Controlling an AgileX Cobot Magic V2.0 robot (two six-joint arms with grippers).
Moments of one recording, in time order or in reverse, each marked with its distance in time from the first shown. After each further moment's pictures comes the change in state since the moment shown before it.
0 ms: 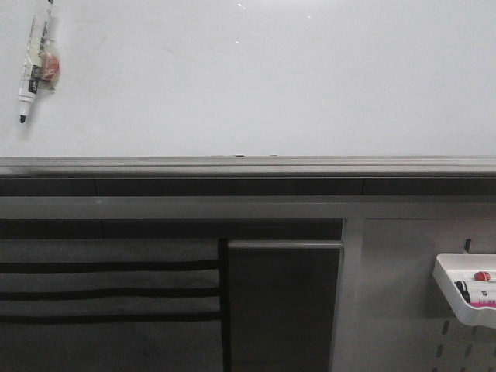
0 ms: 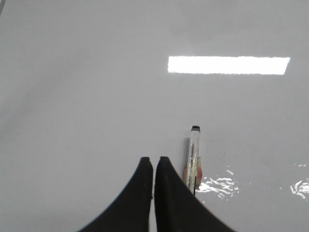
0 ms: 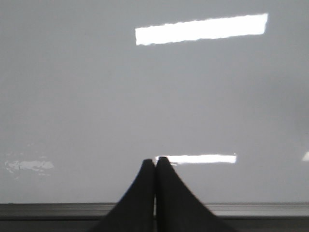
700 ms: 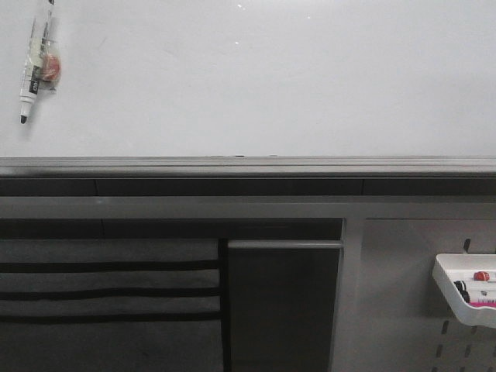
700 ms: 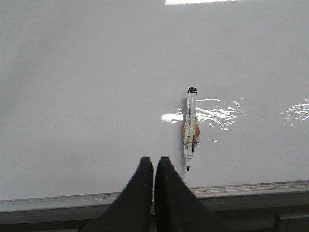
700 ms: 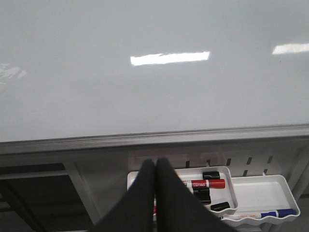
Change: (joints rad) left arm 0.000 0.194 -0.313 0.000 0.411 0.072; right arm 0.000 0.308 -0.317 0.005 0.450 0.002
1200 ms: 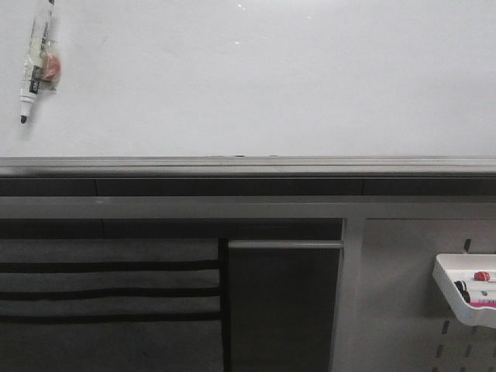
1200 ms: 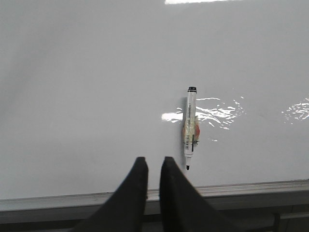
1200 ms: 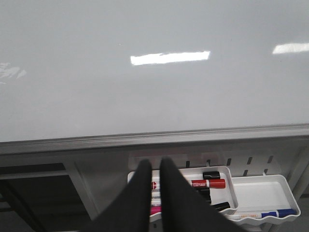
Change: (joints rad) left arm 0.000 0.000 0.000 0.000 0.002 0.000; right arm 0.000 0.000 0.000 0.000 0.000 0.000
